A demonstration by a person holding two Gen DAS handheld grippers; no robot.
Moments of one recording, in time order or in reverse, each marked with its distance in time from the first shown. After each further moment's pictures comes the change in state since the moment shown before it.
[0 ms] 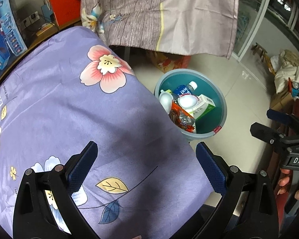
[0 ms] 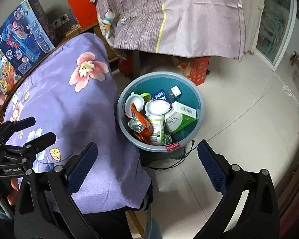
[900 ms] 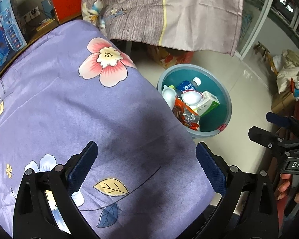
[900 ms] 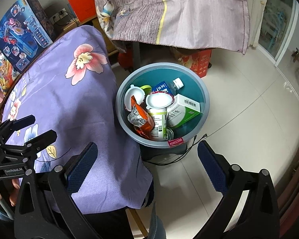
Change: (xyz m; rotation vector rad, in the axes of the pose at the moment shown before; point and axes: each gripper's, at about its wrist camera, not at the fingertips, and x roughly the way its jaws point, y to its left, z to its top) left arm 0.017 0.001 -0.003 -0.007 0.013 0.021; right arm 0.018 0.001 -0.002 0.004 0.044 0.001
